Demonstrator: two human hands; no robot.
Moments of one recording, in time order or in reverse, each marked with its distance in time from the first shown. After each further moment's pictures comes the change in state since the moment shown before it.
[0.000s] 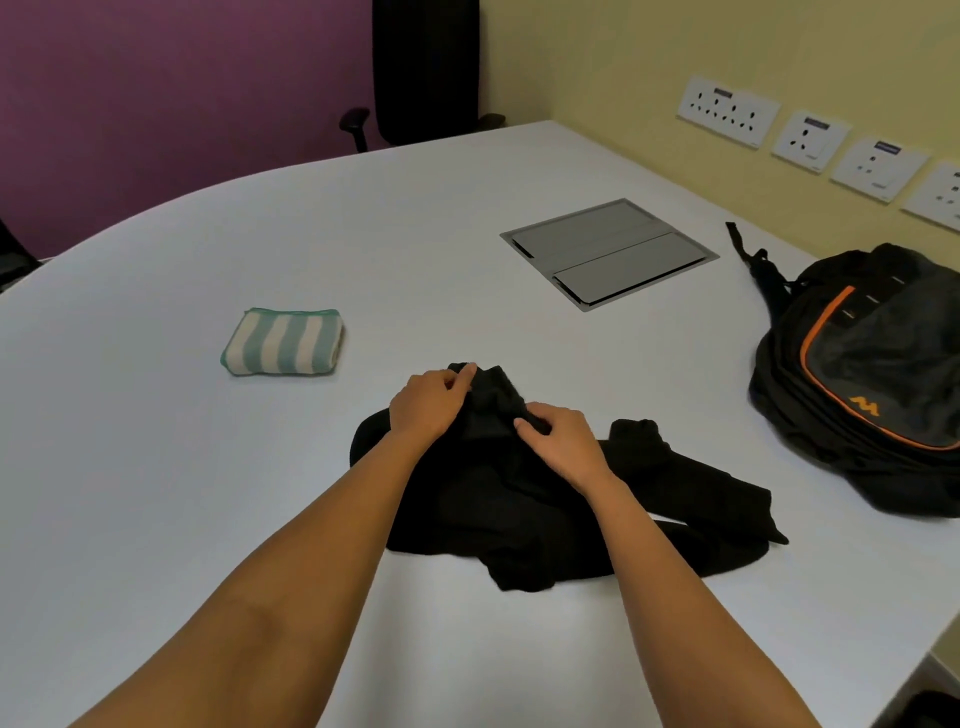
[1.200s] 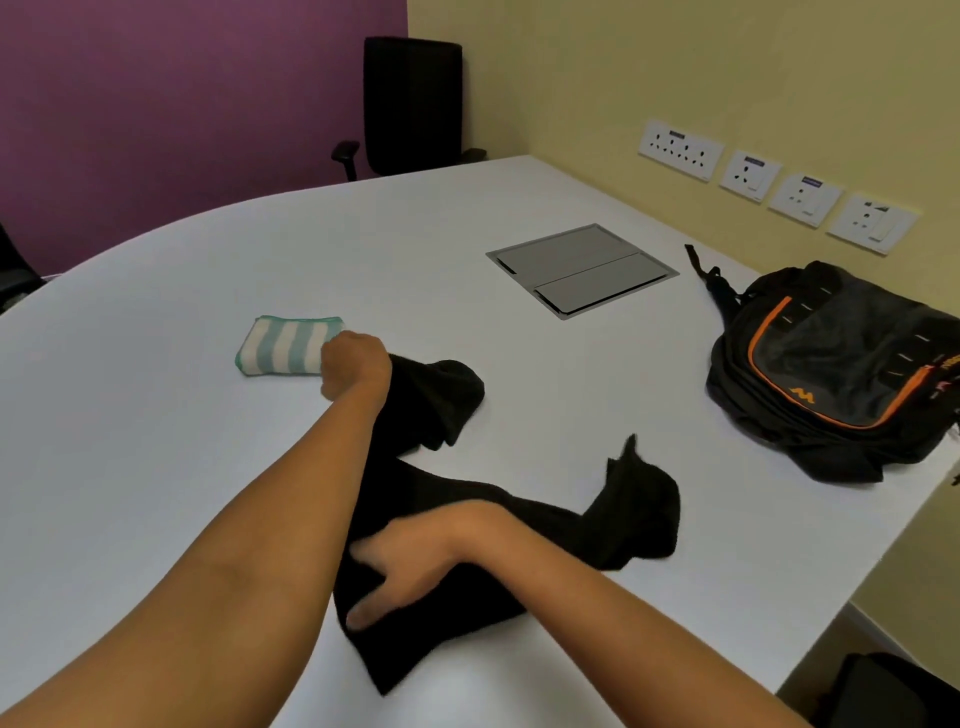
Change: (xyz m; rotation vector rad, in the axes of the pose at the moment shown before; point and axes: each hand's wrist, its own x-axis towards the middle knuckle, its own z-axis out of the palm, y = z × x) left_hand -0.025 -0.006 -0.084 -0.302 0.400 -0.462; right_hand -0.134 -0.186 0.043 -0.566 -1.024 -0.352
